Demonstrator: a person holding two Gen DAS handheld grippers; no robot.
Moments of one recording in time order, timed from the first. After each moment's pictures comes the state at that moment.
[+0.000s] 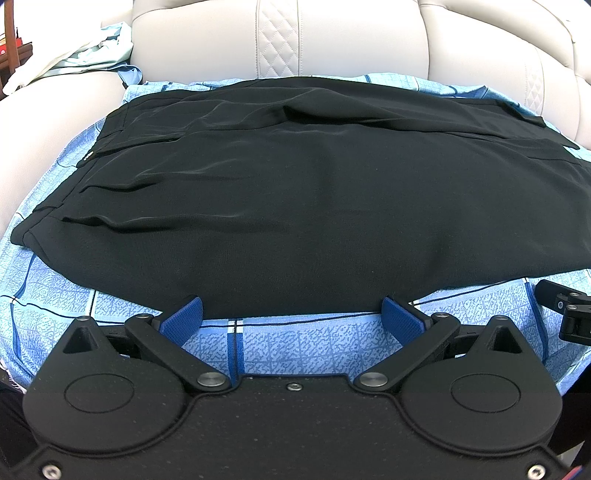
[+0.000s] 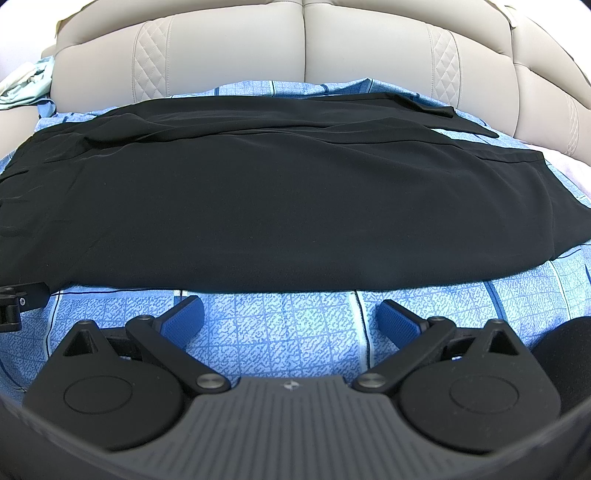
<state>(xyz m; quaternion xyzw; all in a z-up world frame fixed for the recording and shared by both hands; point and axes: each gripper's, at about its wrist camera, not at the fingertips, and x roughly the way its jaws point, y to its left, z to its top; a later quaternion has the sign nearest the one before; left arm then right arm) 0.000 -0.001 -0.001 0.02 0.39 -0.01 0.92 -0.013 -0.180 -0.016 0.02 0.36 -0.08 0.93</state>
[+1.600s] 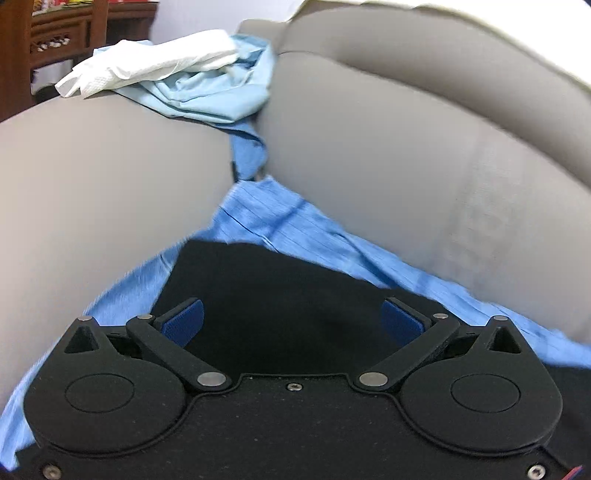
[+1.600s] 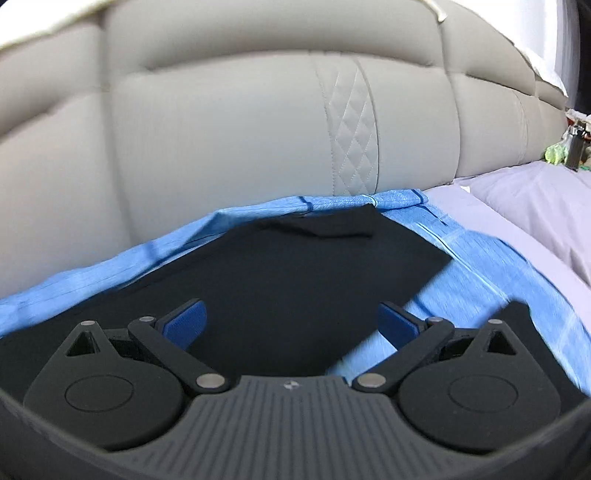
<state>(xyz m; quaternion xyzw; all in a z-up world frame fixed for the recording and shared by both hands) 0.288 0.159 0.091 -0.15 0.33 0.19 0.91 0.264 -0.372 0.064 0.09 0.34 -0.25 0.90</state>
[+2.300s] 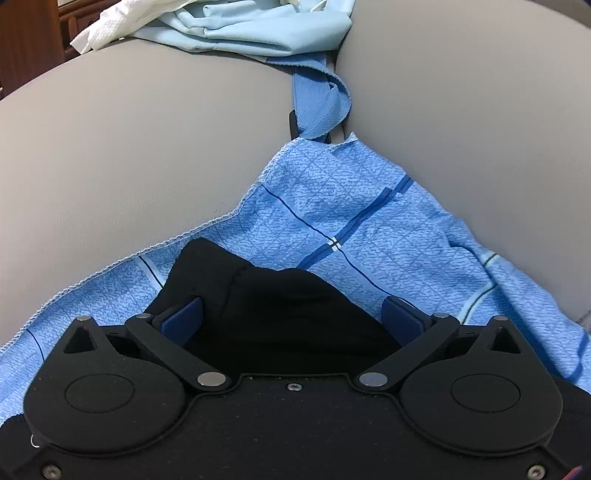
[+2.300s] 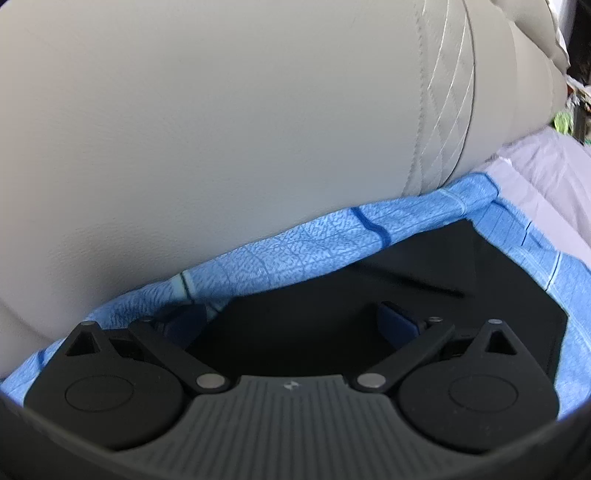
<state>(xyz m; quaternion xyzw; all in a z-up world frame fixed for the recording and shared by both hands) 0.399 0.181 -0.007 -0.13 0.37 0.37 0.84 0.455 -0.425 -0.018 0.12 0.44 -0.31 0.83</state>
